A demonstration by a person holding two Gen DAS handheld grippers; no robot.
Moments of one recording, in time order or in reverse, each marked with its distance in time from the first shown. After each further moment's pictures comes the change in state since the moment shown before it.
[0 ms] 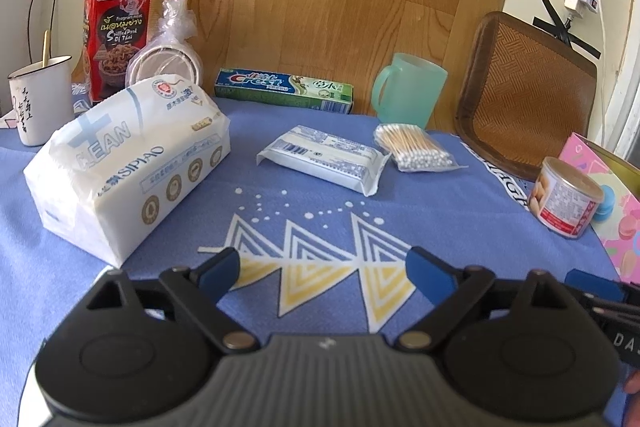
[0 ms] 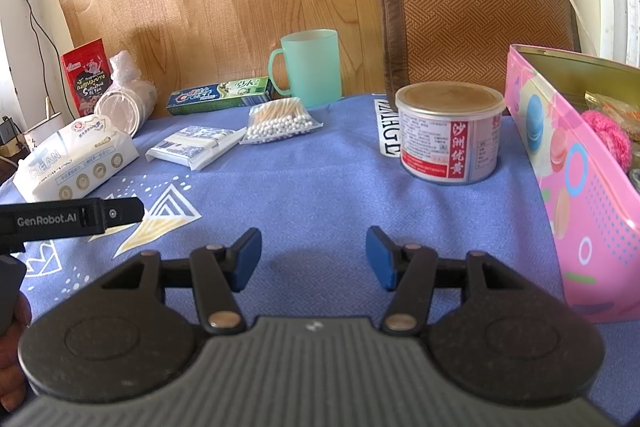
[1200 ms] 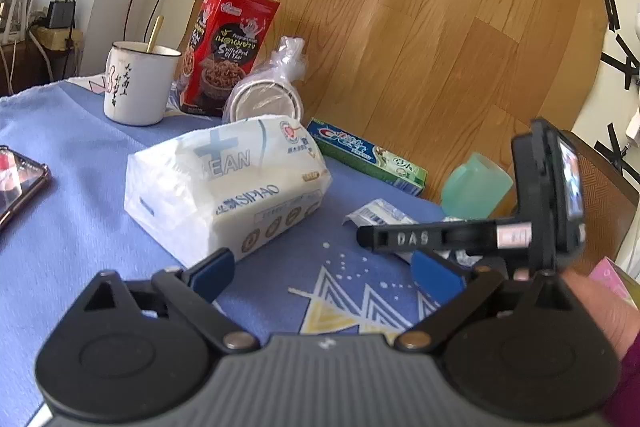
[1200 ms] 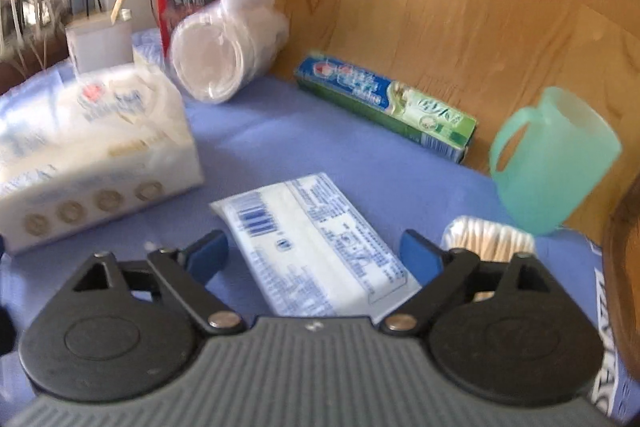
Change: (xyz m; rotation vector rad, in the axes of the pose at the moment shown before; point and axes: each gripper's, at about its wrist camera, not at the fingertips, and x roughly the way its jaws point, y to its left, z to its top) left arm -0.027 0.047 -0.003 -0.298 -0.200 0.106; right arm 0.184 0.122 0.089 -0.483 0.173 0.298
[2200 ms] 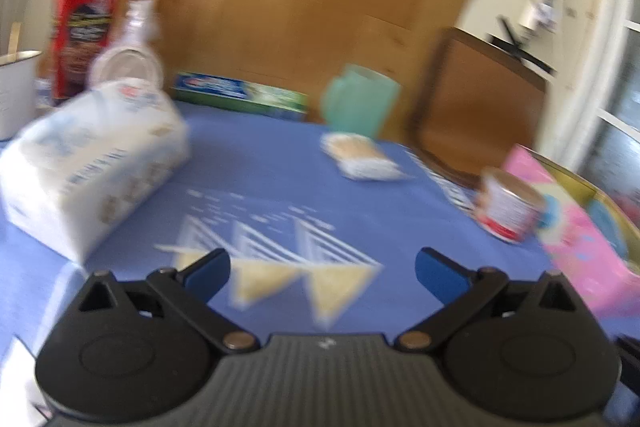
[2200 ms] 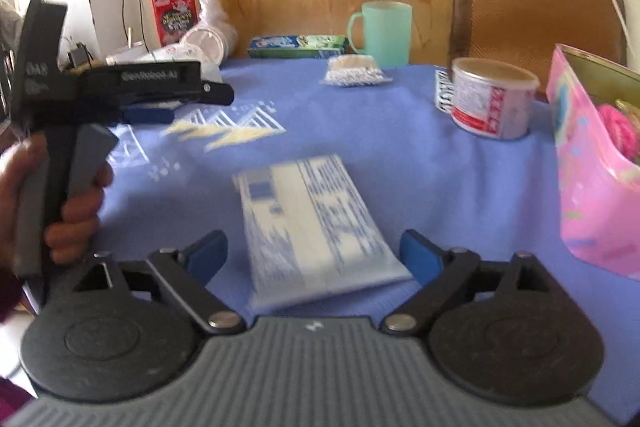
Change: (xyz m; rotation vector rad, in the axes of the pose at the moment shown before) left arm 0.002 -0.051 -0.019 0.265 0.219 -0.299; right arm -0.217 0.041 -0.184 0.302 -0.078 -0.132
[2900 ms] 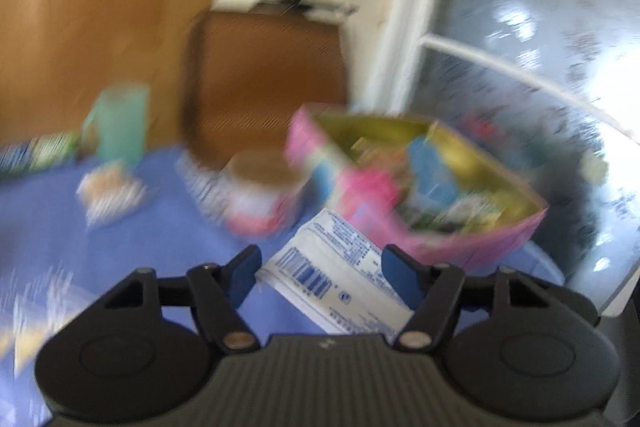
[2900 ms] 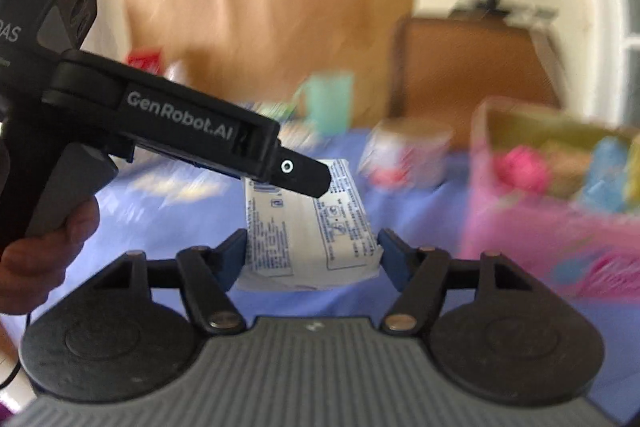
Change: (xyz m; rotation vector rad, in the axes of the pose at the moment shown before) left arm -0.003 -0.181 0.026 0.337 0.078 -0.353; right arm -0.065 -0.036 -0.009 0.013 -0.272 -0.138
